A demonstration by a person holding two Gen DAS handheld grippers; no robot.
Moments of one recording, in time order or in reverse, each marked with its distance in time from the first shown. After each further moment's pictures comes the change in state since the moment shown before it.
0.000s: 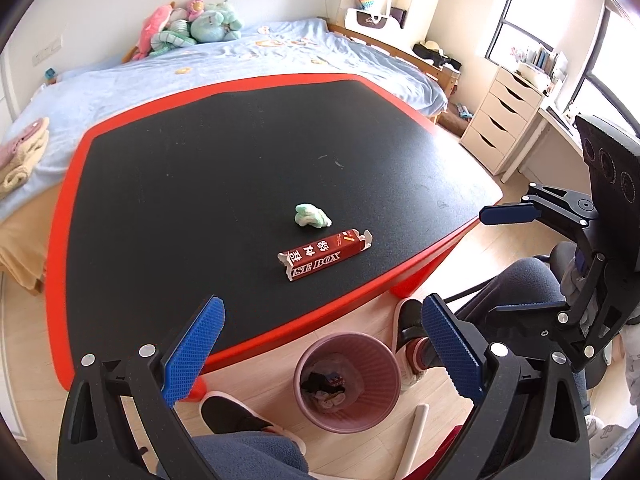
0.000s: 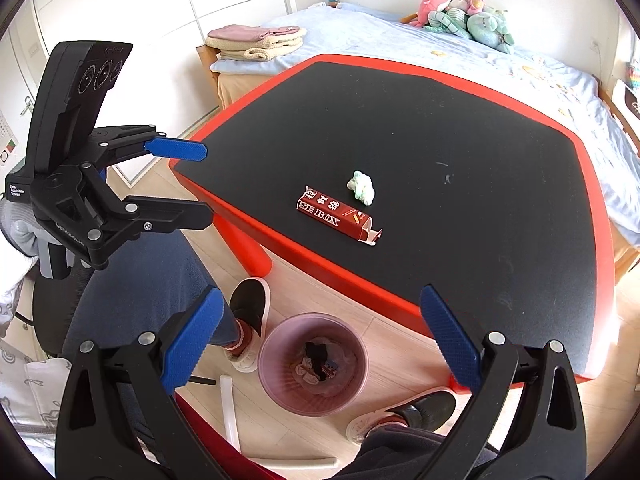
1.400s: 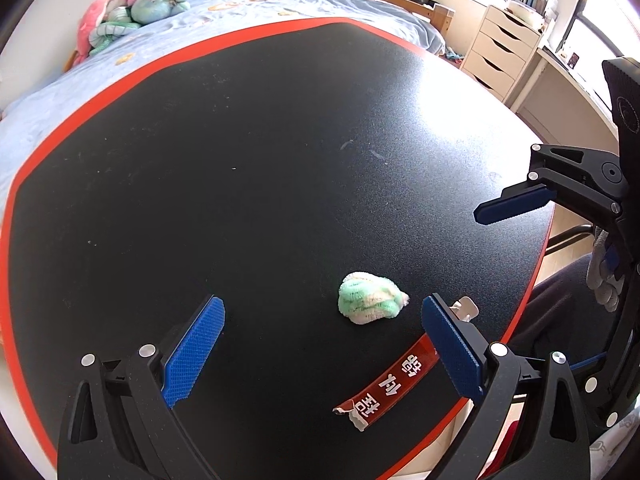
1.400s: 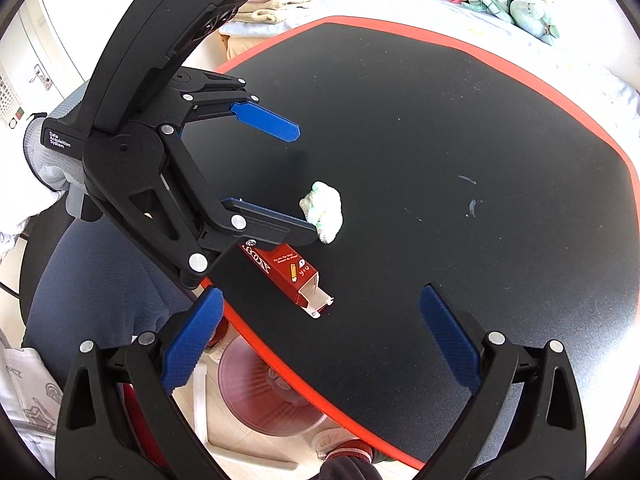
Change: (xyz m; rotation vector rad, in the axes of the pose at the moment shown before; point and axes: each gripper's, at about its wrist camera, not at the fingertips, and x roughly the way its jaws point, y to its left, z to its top) left arm 0.139 0.031 0.070 0.167 0.175 -0.033; right arm 0.099 -0.051 0.041 -0.091 0.122 0.080
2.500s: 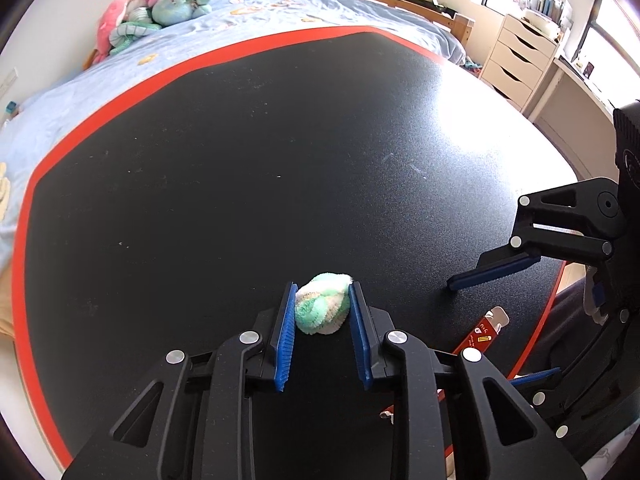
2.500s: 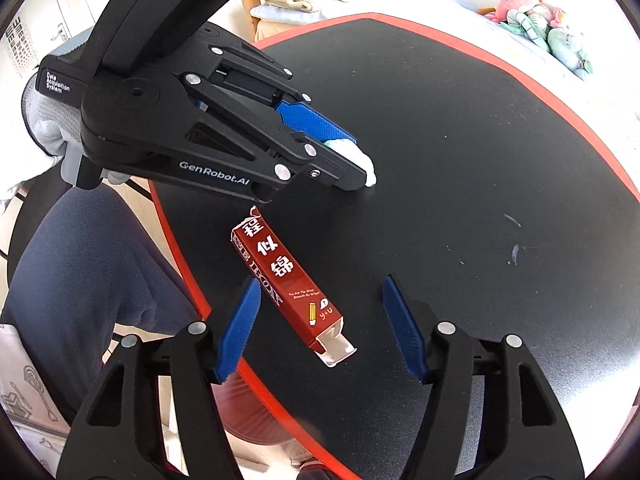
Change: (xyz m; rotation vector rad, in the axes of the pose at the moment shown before) left arm -0.007 0.020 -0.002 -0.036 -0.029 0.058; right arm 0.030 0.011 0.007 -0.154 0.007 0.008
